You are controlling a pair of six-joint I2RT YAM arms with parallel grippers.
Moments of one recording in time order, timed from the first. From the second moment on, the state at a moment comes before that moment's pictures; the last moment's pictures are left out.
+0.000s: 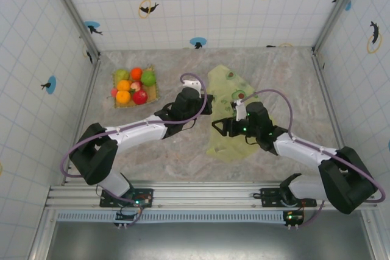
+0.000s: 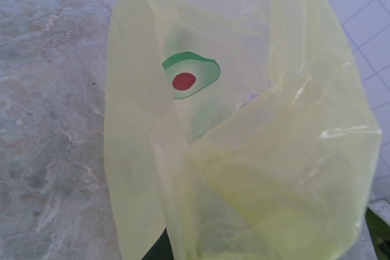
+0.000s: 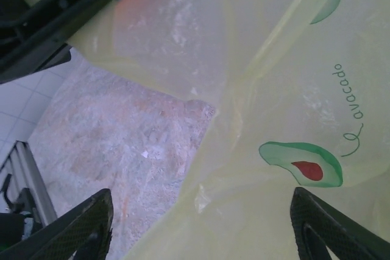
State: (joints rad) left arm -0.84 1.57 0.95 0.19 -0.08 -0.63; right arm 0.63 1.25 0.51 0.18 -0.38 0.49
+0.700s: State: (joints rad) left arm -0.84 1.57 0.94 0.19 -0.09 -0.63; right arm 0.79 1.27 0.60 -0.11 -0.06 0.46
